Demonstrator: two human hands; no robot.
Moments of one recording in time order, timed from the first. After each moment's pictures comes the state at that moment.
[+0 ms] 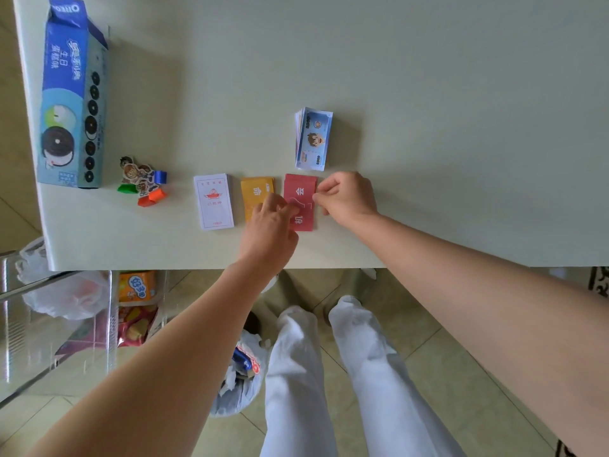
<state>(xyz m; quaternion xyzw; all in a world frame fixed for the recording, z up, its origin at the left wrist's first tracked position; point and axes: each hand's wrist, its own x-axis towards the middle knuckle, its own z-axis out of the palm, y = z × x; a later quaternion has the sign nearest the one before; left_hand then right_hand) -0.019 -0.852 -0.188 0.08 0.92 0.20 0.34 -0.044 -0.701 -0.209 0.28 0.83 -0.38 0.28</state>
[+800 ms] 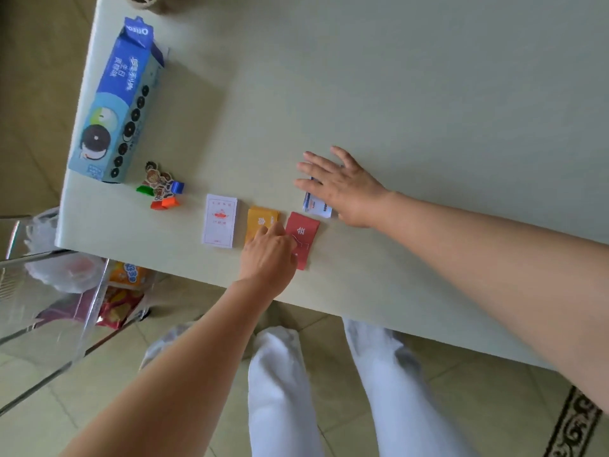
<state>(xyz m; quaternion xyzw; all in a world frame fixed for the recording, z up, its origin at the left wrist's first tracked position) -0.035 -0.829 -0.181 -0.01 0.93 0.13 0.35 -0.151 -0.673 -0.190 -0.44 0.84 0.14 0.27</state>
